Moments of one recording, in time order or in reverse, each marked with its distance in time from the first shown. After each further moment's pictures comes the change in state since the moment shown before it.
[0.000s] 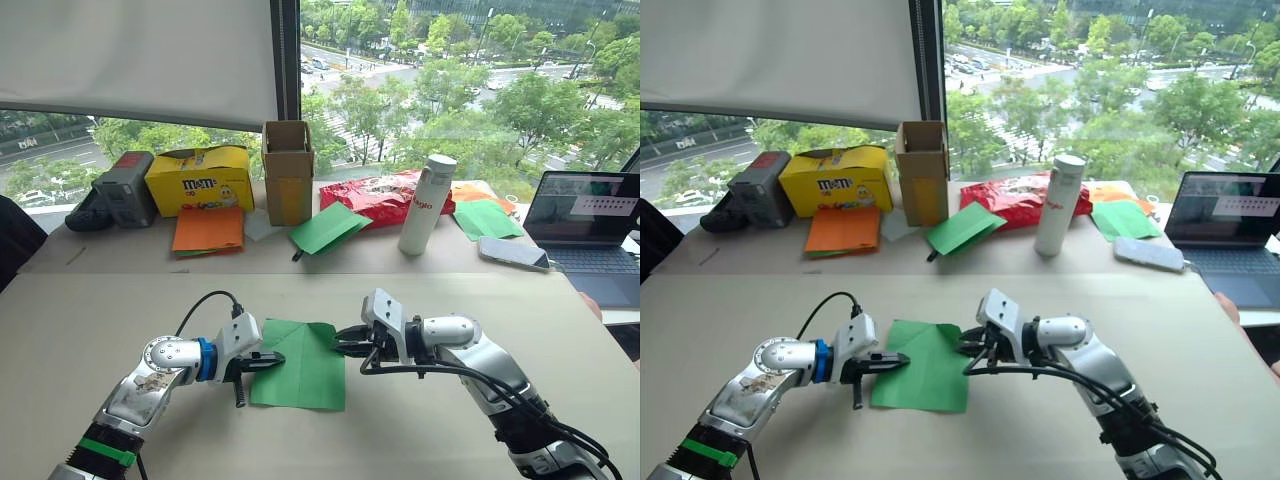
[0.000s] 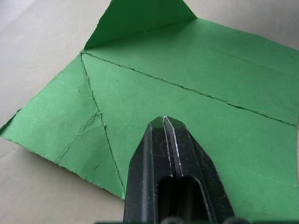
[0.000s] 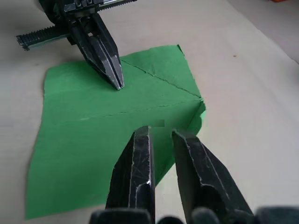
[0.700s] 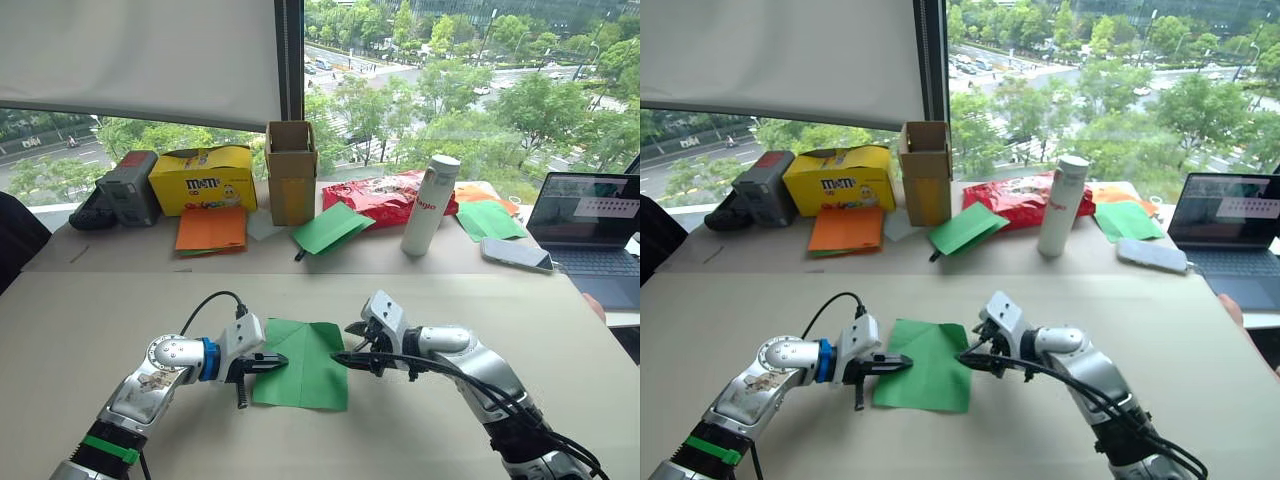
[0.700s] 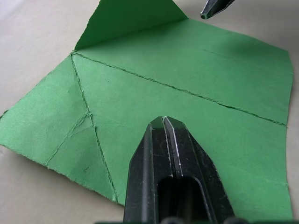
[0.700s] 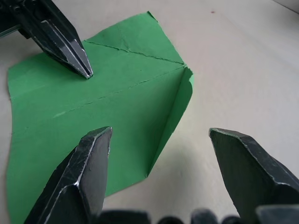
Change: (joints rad) left arm -0.013 -0.006 -0.014 0.006 0.001 0.002 -0.026; right arm 0.014 0.079 -0.043 0.010 0.014 0.245 -0.173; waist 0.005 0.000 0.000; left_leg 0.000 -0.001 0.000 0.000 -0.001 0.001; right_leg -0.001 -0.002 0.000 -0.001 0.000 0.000
